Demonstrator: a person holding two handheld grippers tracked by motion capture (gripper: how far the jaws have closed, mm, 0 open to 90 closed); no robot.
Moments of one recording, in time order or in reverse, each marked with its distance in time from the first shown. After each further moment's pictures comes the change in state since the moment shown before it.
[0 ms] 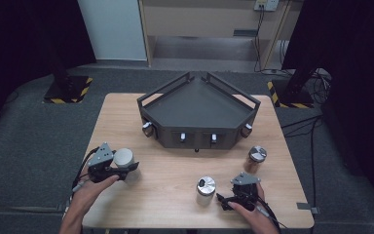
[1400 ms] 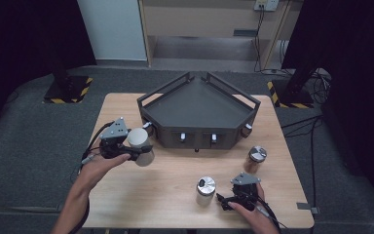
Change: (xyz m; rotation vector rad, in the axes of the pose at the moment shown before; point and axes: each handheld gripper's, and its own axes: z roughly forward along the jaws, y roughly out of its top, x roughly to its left) left arm 0.025 0.091 0.023 0.014 -0.135 0.098; right arm 0.000 0.000 0.000 0.000 0.001 0.000
